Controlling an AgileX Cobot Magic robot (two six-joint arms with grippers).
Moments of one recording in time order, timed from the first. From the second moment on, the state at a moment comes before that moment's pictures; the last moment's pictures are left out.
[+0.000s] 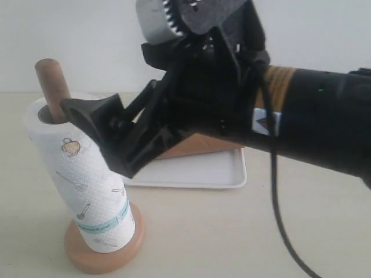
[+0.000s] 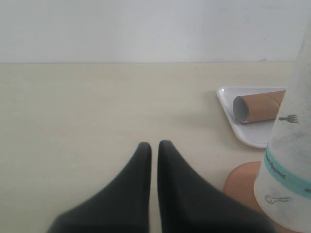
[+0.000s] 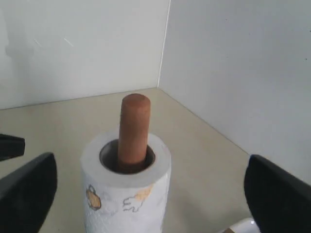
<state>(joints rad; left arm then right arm) -0.03 0.00 0.00 -0.11 0.31 0.07 0.95 1.27 -0.79 -0.33 -0.31 0.20</state>
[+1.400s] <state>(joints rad) -0.03 0.00 0.00 -0.11 0.31 0.07 0.67 0.69 -0.53 -0.30 0.05 0.19</state>
